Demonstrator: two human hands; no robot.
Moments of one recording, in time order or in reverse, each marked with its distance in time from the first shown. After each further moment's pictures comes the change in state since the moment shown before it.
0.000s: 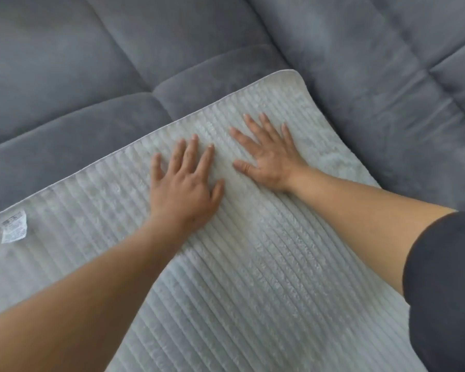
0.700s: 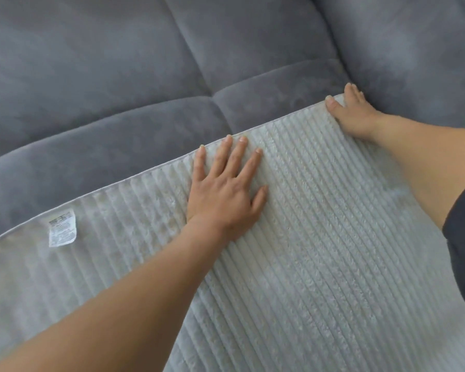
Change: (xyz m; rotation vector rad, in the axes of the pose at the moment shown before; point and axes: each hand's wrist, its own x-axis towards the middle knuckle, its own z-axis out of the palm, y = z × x) left_hand 0.023 -0.034 0.012 -0.069 0.100 0.023; right_hand 0.128 0.091 -0.052 0.228 -0.091 0.518
